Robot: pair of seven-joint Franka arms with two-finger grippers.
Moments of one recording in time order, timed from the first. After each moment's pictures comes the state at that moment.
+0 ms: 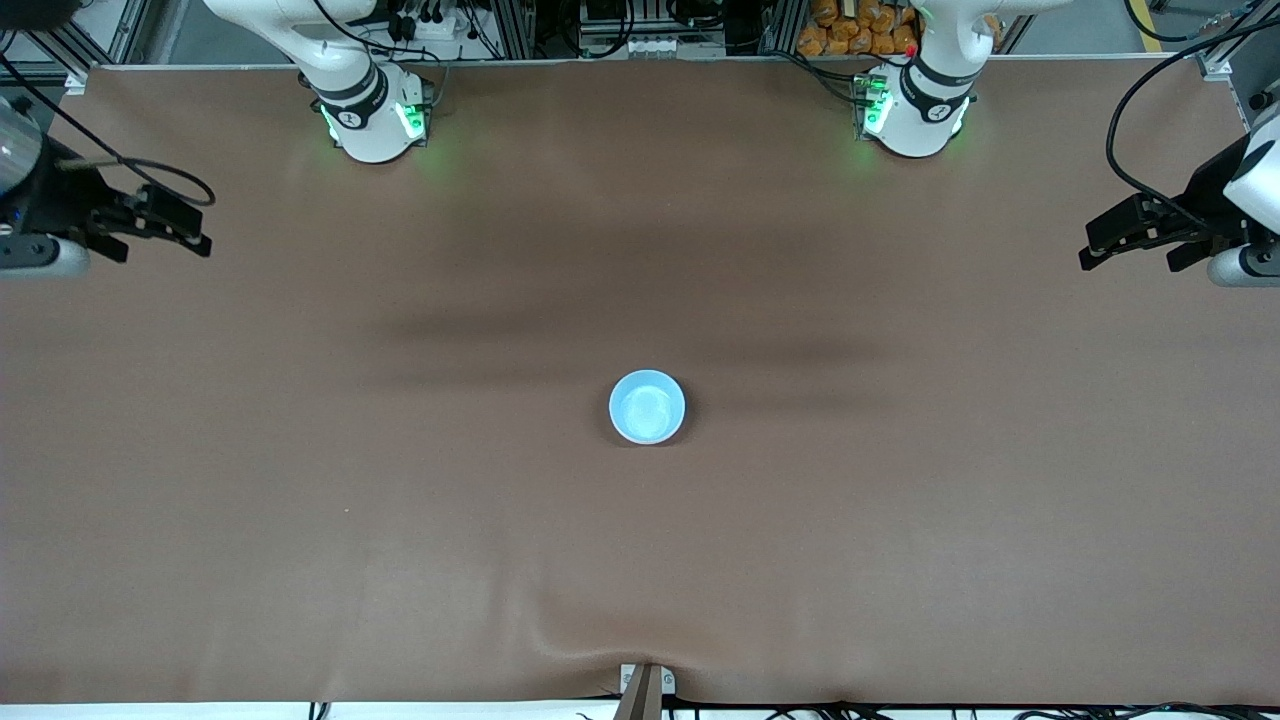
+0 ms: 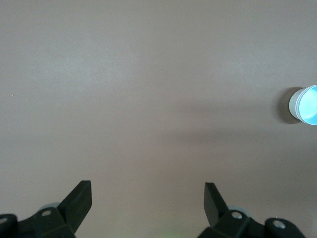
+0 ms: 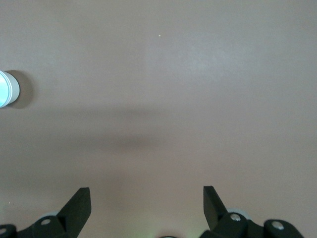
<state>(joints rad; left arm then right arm) -0.02 -0.01 -0.02 -1.57 -0.06 1.55 -0.05 0.02 -0.07 -0.01 -1.65 0.06 1.51 -0.01</state>
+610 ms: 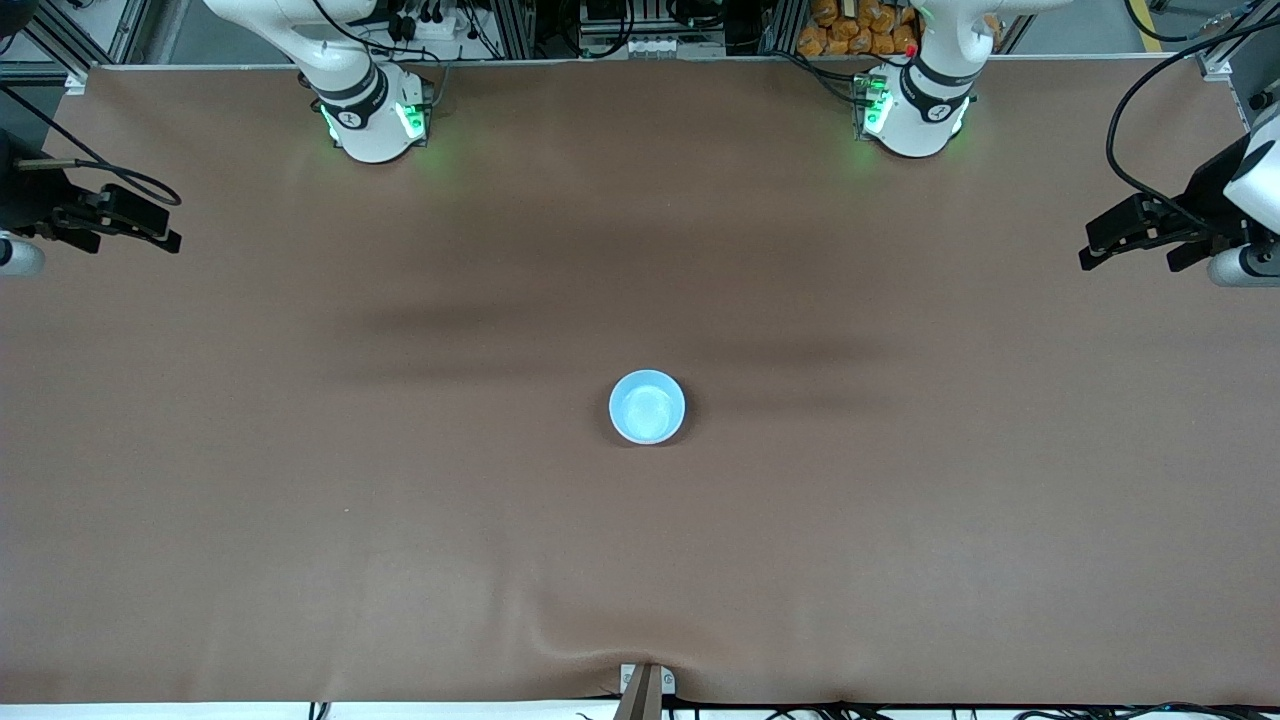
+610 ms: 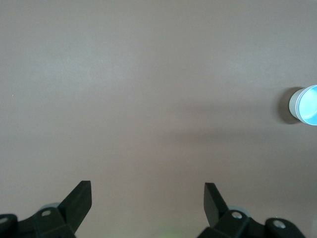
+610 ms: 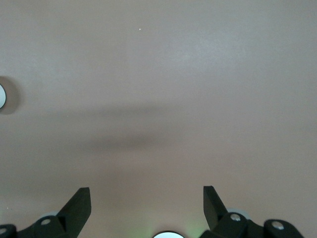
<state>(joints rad) -0.02 -0.01 -0.02 -1.57 -0.06 1.55 -0.05 0.00 -0.07 -0.06 -1.67 0.05 1.50 -0.01</state>
